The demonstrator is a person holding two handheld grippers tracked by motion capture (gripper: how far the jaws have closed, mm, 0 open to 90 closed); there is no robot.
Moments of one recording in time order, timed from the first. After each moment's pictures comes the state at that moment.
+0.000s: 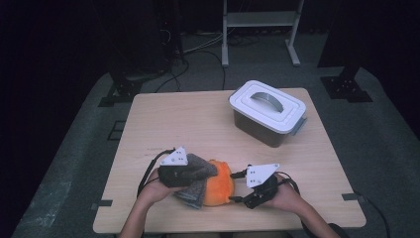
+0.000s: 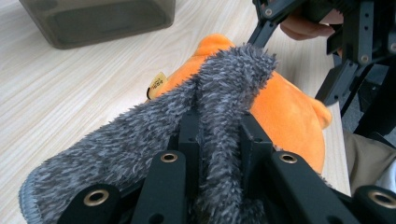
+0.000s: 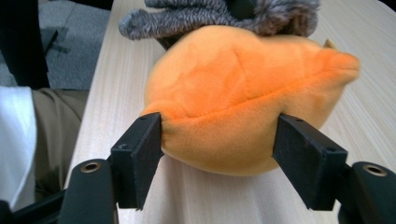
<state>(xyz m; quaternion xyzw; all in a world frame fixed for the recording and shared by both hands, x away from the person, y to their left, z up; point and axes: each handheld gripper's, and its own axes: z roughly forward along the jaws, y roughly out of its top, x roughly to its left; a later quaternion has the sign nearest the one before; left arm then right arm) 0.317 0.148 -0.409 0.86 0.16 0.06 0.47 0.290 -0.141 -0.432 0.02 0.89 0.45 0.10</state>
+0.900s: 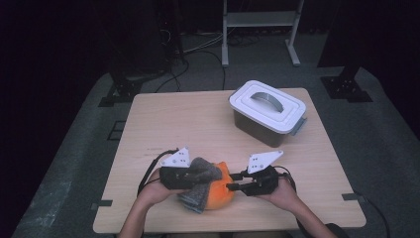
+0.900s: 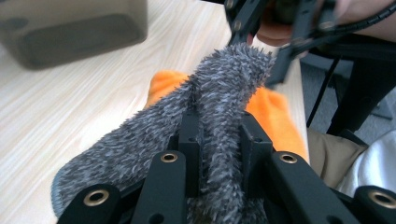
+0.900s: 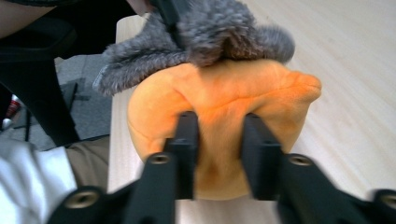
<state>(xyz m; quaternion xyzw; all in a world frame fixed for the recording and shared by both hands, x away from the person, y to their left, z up) 0.309 0.146 -0.394 0.86 0.14 0.03 0.48 0.297 -0.143 -0.410 0.12 0.86 0.49 0.03</state>
